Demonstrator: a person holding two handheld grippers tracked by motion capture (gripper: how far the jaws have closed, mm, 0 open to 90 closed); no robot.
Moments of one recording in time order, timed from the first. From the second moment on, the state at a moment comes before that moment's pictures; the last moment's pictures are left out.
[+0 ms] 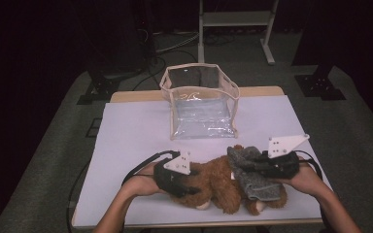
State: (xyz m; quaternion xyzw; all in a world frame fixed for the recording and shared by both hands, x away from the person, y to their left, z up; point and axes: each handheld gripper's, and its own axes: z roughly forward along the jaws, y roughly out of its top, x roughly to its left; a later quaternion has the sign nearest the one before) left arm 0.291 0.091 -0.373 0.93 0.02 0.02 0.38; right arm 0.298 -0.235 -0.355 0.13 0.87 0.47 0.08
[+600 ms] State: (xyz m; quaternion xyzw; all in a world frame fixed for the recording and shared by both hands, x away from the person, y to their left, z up) left arm 0.306 0.083 -0.390 0.91 0.07 0.01 0.41; right arm 0.287 -0.236 -0.379 0.14 0.87 0.46 0.08
